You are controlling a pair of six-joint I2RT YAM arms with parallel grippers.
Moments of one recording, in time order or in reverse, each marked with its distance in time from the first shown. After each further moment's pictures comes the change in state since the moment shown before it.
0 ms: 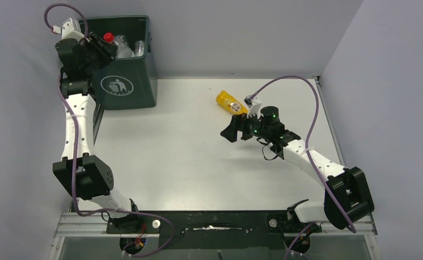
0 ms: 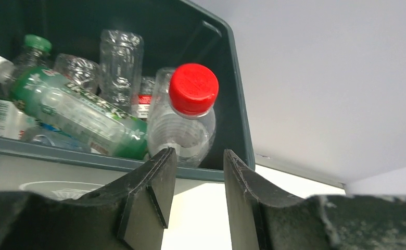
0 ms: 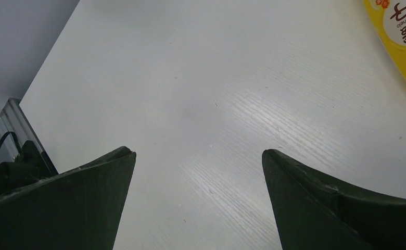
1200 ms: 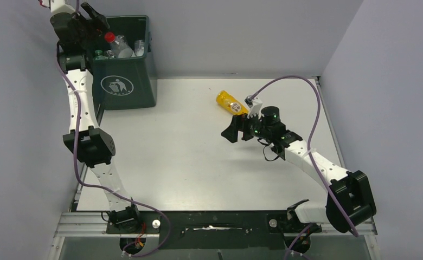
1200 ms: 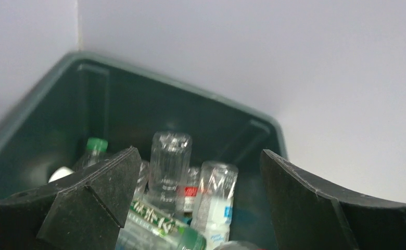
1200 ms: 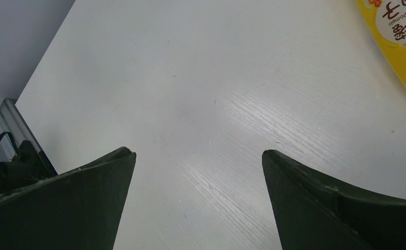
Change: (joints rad) left arm 0.011 0.482 0.708 -0.095 -0.153 0.106; right arm 0.009 -0.037 0.001 -0.047 0.027 -0.005
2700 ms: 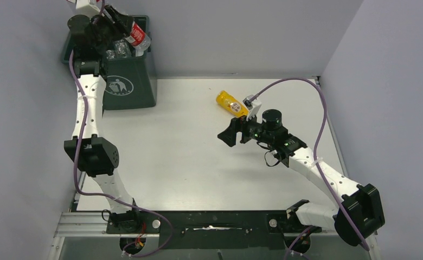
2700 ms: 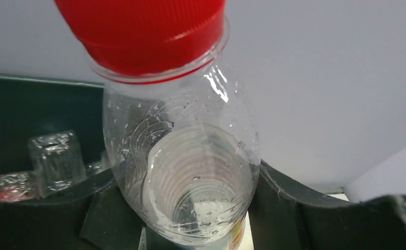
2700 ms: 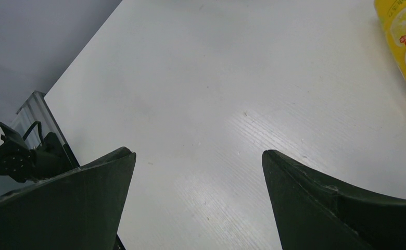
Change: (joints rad) left arm -0.146 -0.200 -0.296 0.178 0.213 -0.011; right arm 0.082 -0.115 -0.002 0.000 0.009 0.001
